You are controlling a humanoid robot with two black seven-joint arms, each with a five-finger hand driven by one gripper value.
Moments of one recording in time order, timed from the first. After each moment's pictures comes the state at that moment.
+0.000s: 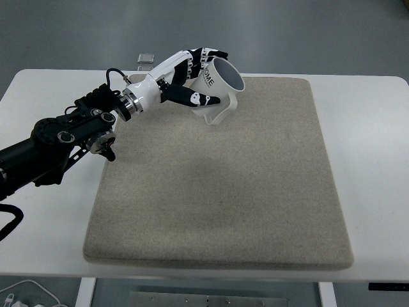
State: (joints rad) left arm -1.00 0.24 -0.27 -0.71 0.57 -0.19 -0.61; right arm 0.02 0.00 0.00 0.15 0.02 0.04 -0.23
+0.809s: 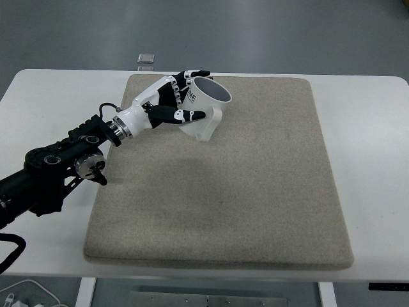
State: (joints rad) left arm -0.85 0.23 -0.43 -0.70 0.51 -0.42 -0.61; right arm 0.02 0.00 0.00 0.15 0.02 0.04 -0.23
